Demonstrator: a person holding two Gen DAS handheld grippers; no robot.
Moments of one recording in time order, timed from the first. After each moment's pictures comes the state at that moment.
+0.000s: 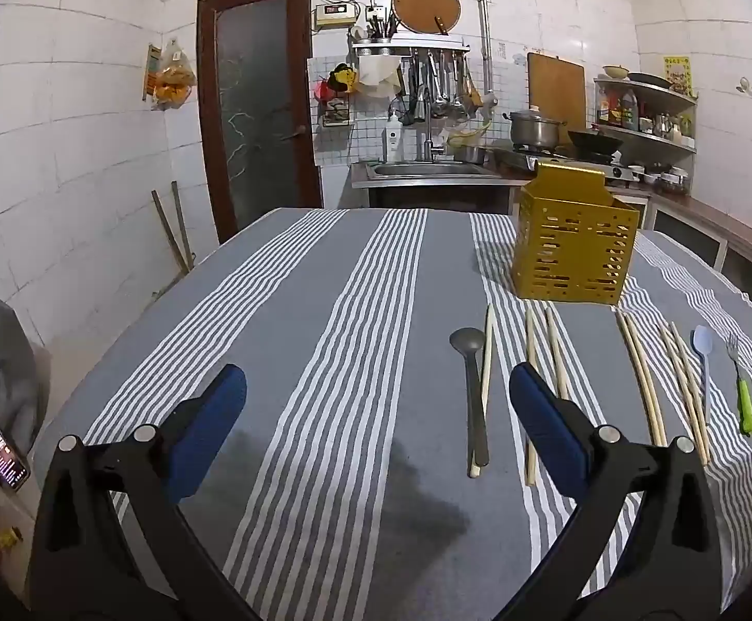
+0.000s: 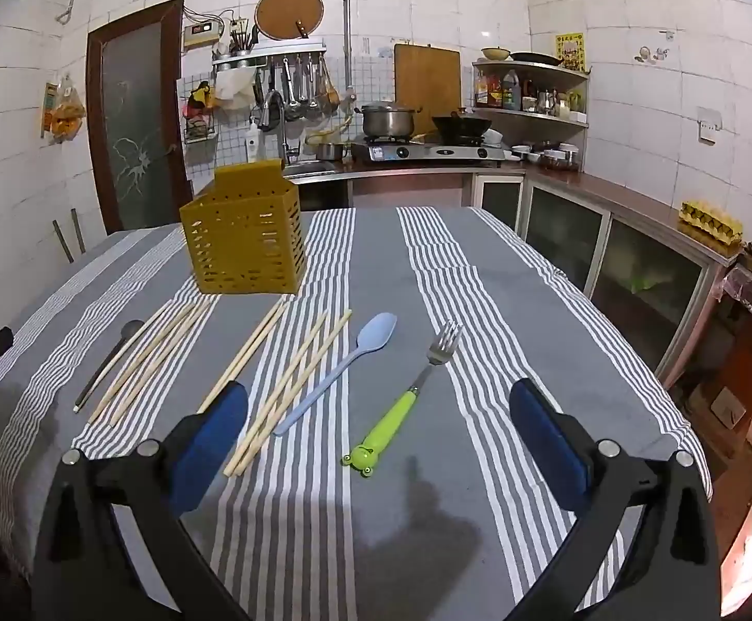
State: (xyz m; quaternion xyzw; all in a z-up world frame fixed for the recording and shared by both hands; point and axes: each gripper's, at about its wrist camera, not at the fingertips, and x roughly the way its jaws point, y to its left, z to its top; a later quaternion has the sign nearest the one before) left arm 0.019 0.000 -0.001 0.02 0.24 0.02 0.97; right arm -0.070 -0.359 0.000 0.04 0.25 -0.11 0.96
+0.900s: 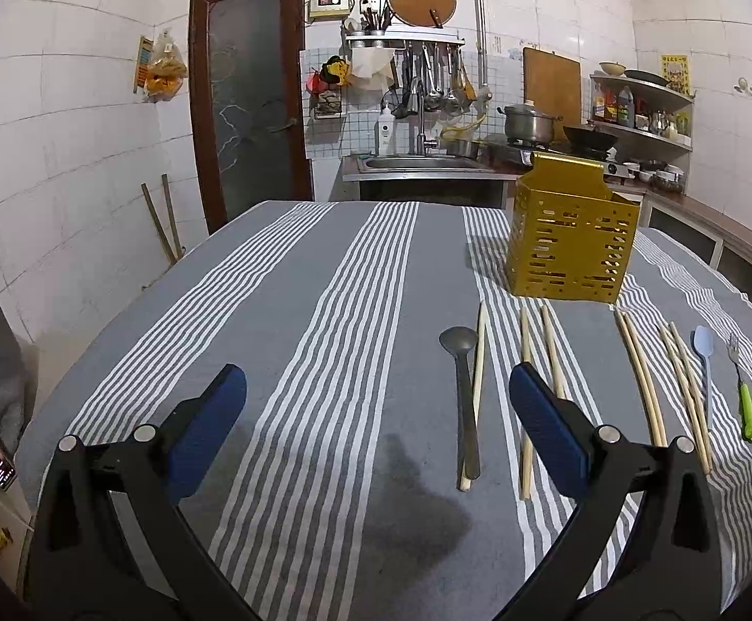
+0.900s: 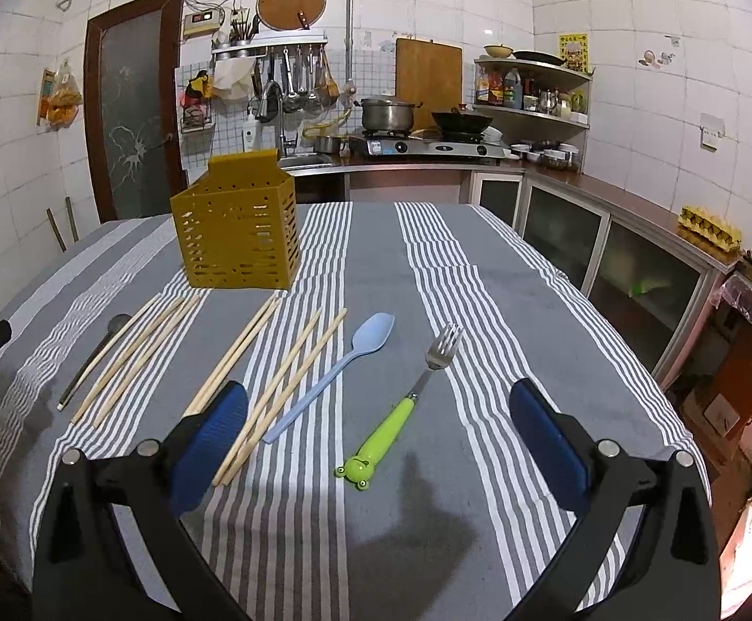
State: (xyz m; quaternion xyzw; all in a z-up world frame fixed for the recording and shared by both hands) left arm 0.036 -0.008 -0.012 0.02 0.24 0.01 0.97; right arm -0.052 -0.357 -0.006 0.03 0.26 -0.12 0.96
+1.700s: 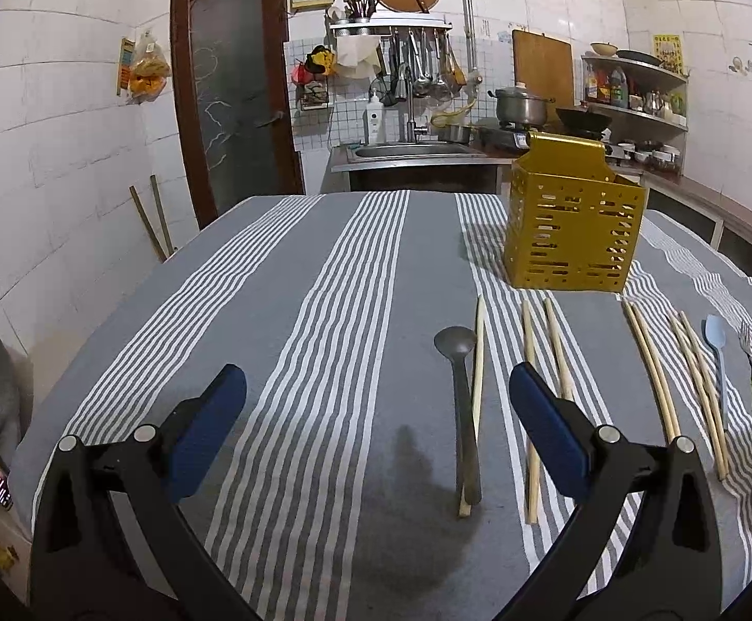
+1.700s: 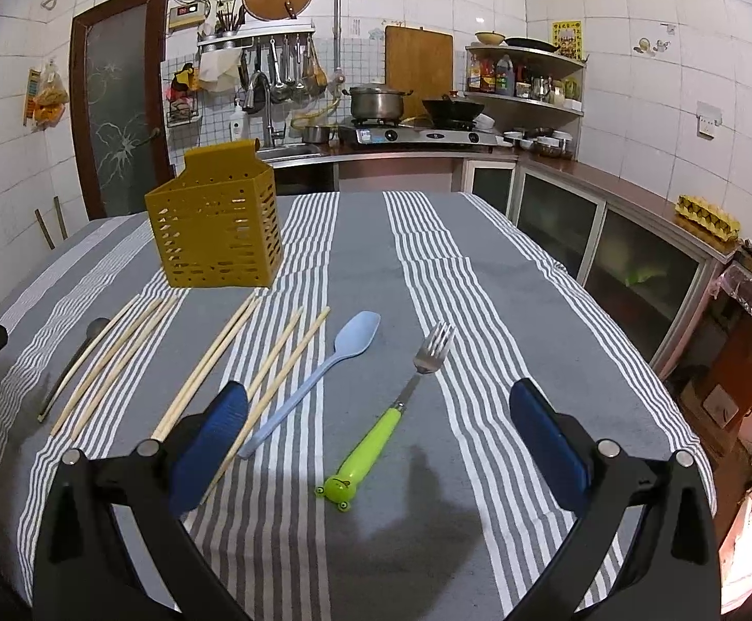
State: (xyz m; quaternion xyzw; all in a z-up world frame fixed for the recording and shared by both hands) left arm 0.064 -0.018 -0.019 0.04 0.26 0.00 0.96; right arm -0.030 -0.372 -0.014 0.04 0.27 -0.13 0.95
